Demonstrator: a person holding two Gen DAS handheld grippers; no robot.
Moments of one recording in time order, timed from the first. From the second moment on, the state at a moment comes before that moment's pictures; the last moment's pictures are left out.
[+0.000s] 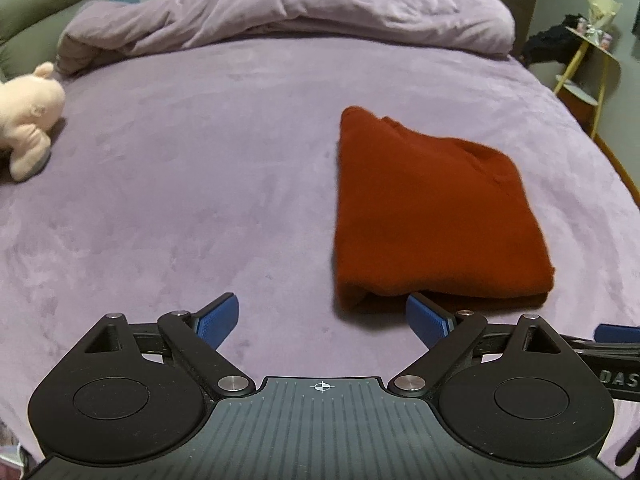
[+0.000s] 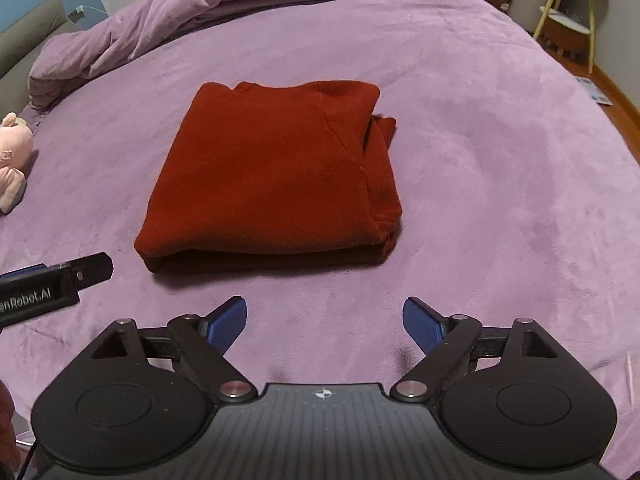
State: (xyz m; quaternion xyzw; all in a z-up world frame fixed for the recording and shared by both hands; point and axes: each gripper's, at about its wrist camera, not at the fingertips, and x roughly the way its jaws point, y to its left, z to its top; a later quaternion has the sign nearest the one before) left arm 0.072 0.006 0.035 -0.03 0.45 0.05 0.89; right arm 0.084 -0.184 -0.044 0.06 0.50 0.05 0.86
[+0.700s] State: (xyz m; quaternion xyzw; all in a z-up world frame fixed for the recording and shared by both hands) left arm 0.085 -0.004 0.035 0.00 0.49 0.05 0.87; right arm 0.091 -0.167 -0.040 0.01 0.51 0.03 0.86
